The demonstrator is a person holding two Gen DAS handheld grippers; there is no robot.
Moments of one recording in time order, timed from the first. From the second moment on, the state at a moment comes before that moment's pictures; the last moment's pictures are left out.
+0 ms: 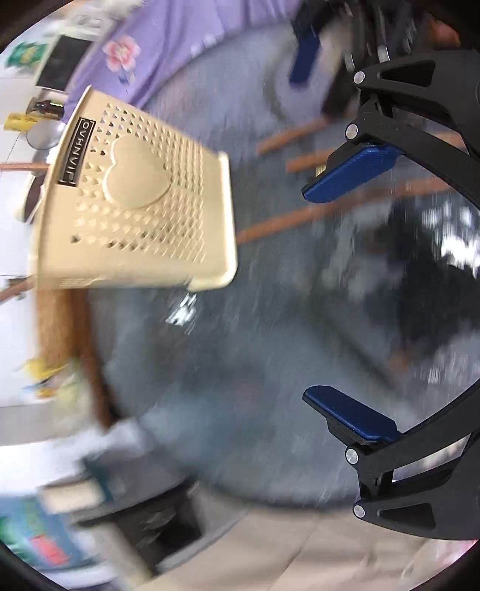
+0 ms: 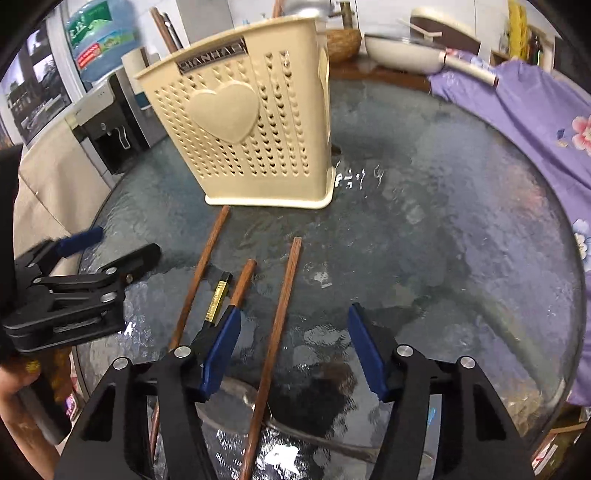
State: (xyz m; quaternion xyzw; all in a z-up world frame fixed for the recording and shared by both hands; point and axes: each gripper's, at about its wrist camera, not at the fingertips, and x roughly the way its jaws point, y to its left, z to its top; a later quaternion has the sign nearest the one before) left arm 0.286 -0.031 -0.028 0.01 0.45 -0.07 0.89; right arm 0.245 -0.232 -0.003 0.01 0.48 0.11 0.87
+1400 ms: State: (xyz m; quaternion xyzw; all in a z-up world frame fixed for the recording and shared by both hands) left arm 0.358 -0.118 -0.044 0.07 0.52 -0.10 0.84; right arm 0.283 -0.211 -0.015 -0.05 0.51 0.10 0.85
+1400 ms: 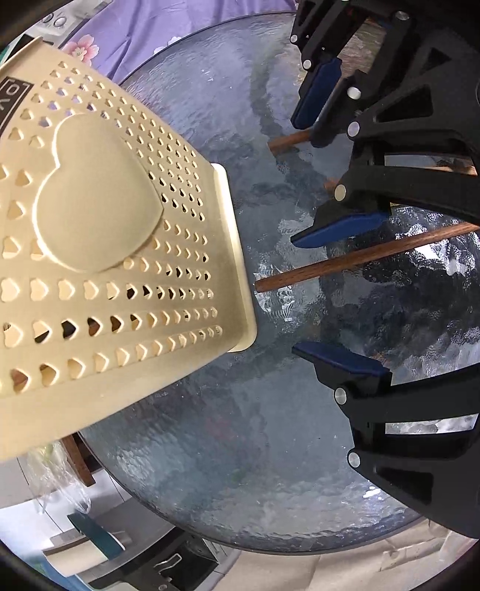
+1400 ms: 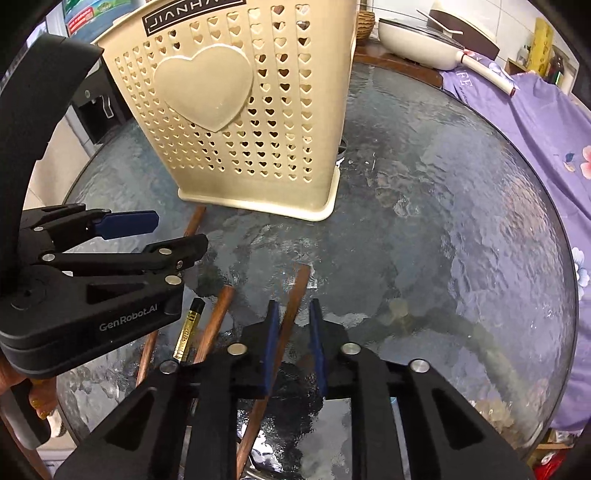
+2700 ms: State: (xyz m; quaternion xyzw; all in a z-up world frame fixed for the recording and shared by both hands) left arm 0.289 -0.050 0.070 -0.01 0.38 -0.18 0.91; right arm 0.233 -0.251 0.091 0.08 0.34 0.20 0.92
